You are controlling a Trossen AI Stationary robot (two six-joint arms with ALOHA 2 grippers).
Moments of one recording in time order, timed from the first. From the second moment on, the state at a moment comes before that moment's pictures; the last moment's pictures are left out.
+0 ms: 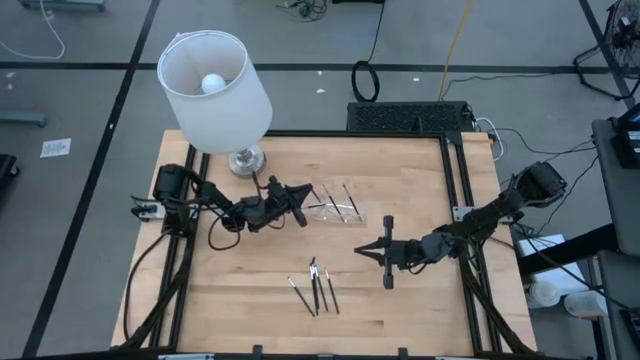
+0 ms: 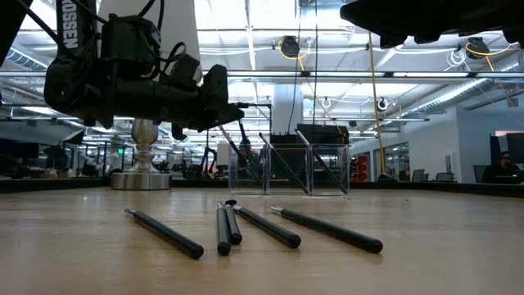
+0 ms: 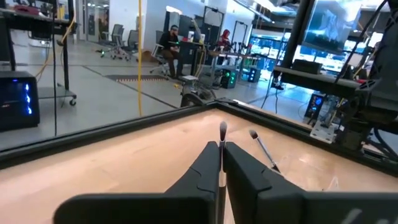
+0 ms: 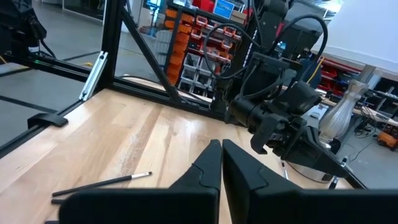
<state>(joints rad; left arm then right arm) -0.01 1.89 0.48 1.48 -0.59 -0.17 0.50 1.38 0.44 0.93 0.52 -0.25</state>
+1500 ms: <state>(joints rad) -0.12 1.64 0.46 1.39 -0.68 0.14 0.50 1.38 0.44 0.92 0.52 -0.22</state>
